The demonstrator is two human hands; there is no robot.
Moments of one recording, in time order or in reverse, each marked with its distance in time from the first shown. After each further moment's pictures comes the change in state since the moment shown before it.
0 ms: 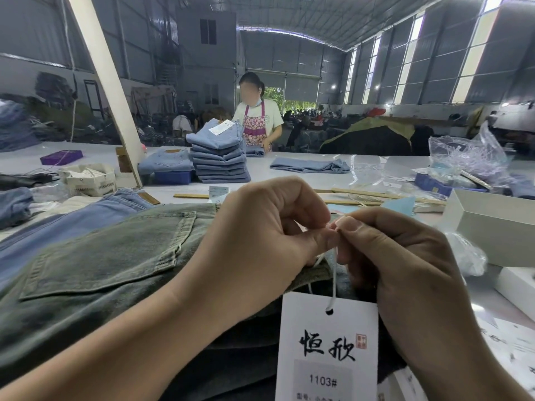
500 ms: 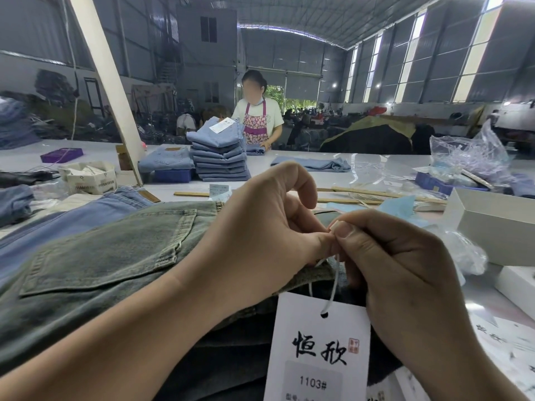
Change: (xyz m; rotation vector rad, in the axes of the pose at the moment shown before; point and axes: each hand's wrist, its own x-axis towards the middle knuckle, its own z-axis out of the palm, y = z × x) left_hand 0.005 0.000 -0.002 -0.017 -0.095 -0.091; right_hand -0.001 0.004 0.002 -0.340 0.007 -0.196
